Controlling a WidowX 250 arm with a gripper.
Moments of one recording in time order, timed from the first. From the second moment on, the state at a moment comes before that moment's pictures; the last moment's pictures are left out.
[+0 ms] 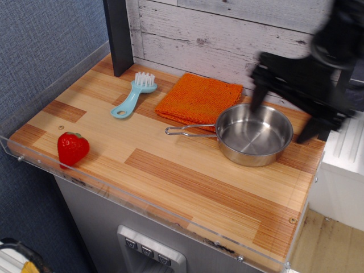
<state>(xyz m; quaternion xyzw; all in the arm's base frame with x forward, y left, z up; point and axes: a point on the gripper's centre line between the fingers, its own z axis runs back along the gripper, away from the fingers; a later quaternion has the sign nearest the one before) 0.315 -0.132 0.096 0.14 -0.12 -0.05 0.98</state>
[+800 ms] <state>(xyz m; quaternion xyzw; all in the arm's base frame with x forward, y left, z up) 0.323 -0.116 0.050 0.10 -0.15 -0.01 0.98</state>
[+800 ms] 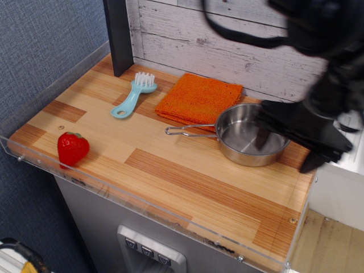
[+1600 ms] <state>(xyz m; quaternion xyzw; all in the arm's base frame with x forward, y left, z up) 0.347 -0.117 0.011 0.01 -0.15 -0.04 0.99</state>
